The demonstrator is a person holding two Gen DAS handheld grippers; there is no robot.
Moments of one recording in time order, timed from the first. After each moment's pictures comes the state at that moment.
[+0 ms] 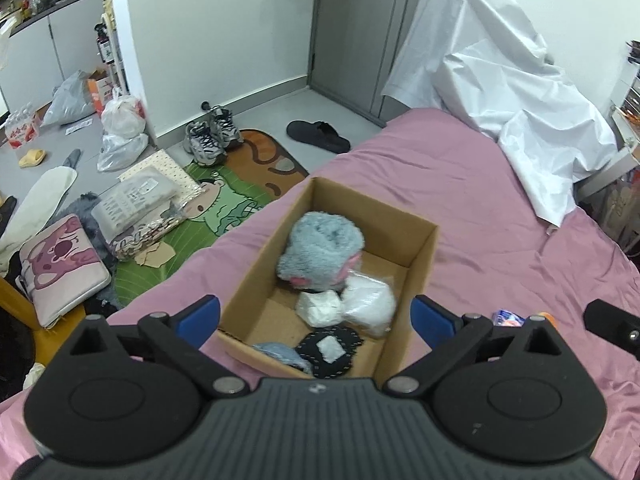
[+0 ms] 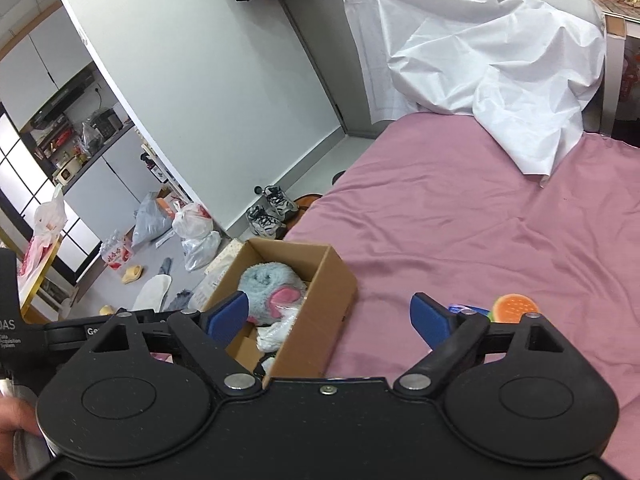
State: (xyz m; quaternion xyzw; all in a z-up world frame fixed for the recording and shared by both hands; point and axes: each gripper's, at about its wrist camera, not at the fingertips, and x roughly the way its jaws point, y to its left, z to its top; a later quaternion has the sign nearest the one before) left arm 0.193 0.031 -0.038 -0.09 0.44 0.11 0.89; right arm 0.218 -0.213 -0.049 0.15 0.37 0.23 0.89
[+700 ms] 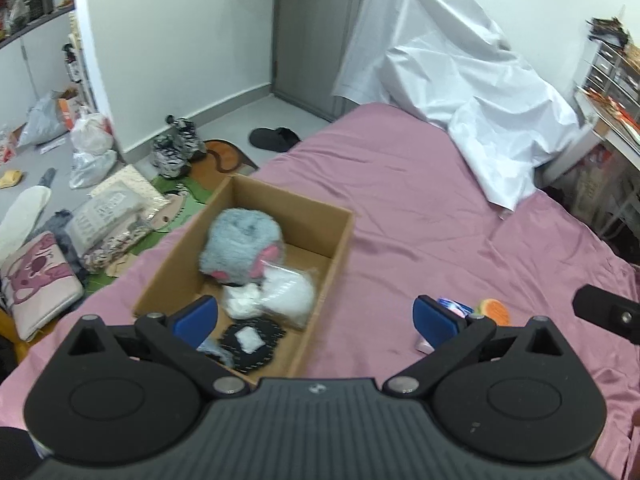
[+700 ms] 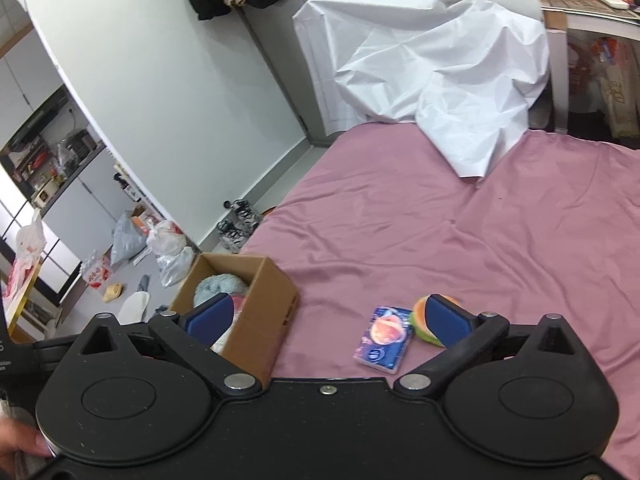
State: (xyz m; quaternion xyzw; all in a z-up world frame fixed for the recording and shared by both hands) left arm 0.194 -0.047 -0.040 -0.08 0.43 0.08 0.90; right arm 0.216 -0.281 -0.052 0.16 0.37 0.18 0.90
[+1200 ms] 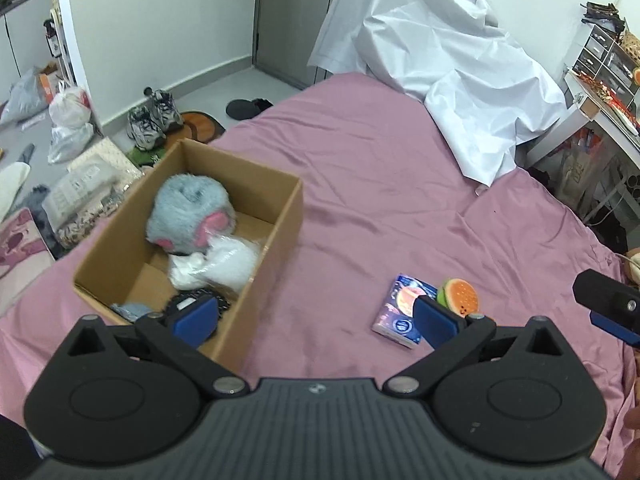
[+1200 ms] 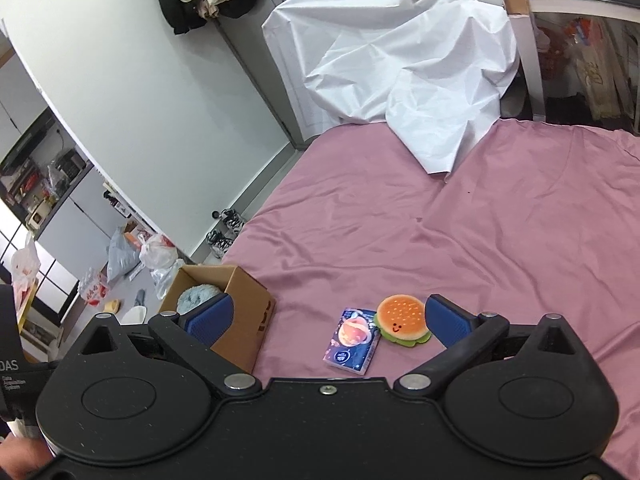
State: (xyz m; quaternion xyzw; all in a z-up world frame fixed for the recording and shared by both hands) left arm 0.209 -0.084 -0.060 -0.10 0.46 0.06 0.88; right arm 0.222 -0.319 -0.064 0.19 0.38 0.17 0.89
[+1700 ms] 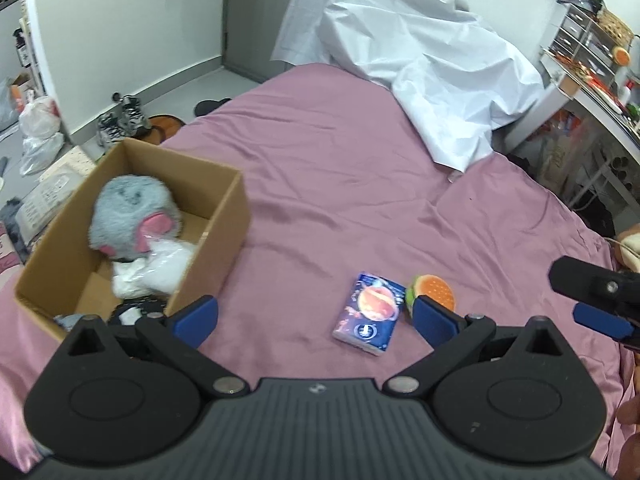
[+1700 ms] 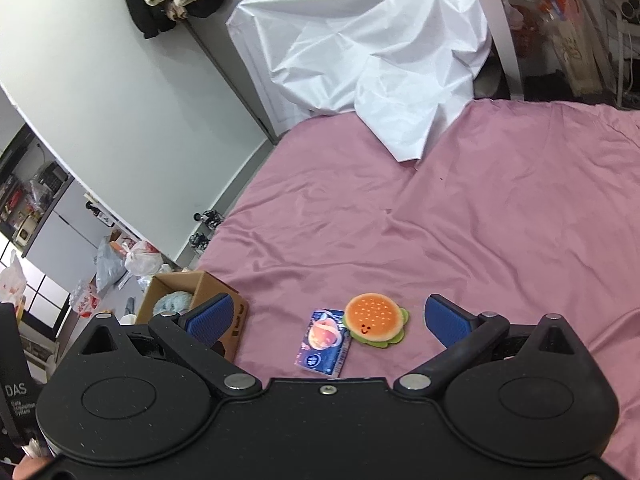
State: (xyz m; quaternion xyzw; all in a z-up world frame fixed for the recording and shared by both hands) left arm 0.230 -0.119 -0.086 -0.09 0.46 0.02 0.89; right arm 0.241 -0.340 -0.088 0.21 0.40 0.14 0.88
